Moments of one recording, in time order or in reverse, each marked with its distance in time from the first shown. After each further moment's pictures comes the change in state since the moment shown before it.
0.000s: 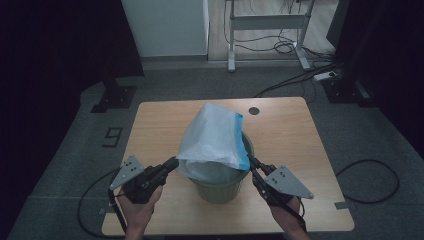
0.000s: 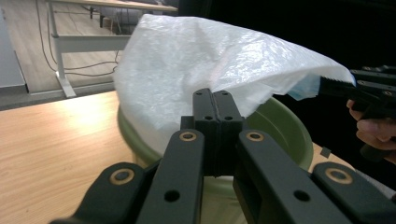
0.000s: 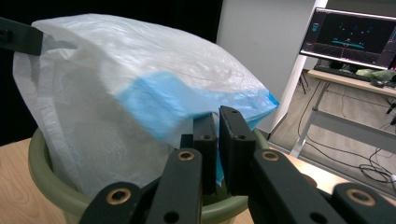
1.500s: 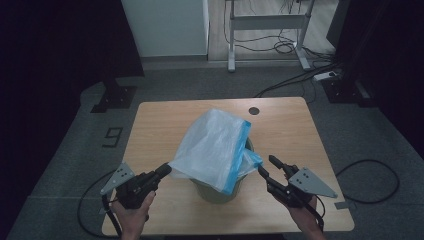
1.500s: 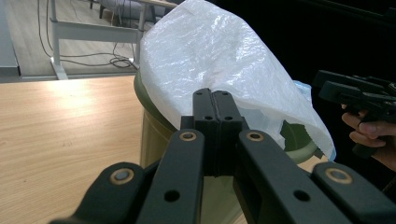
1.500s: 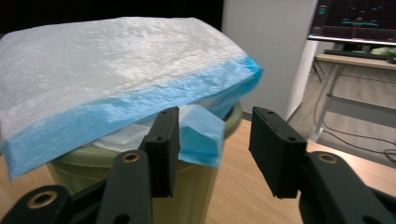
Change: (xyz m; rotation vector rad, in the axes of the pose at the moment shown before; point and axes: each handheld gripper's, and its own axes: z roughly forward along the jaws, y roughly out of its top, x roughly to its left) left arm 0.017 -0.025 -0.010 -0.009 -0.015 -0.087; right arm -0.041 -0.034 -0.020 0.000 0.050 0.097
